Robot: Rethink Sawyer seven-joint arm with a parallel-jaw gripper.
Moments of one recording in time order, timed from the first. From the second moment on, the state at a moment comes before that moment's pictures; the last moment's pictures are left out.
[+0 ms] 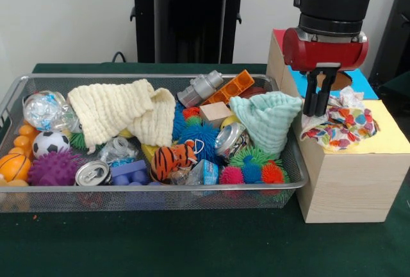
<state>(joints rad) 0.04 -0.60 -0.11 1.49 0.10 0.48 1.49</state>
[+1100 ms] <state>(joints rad) 0.07 -0.60 -0.11 1.50 0.10 0.48 1.49</state>
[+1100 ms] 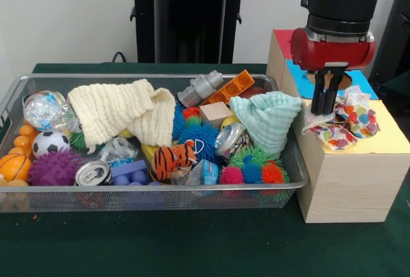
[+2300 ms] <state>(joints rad) 0.15 -0.57 -0.12 1.50 0.13 0.47 1.49</state>
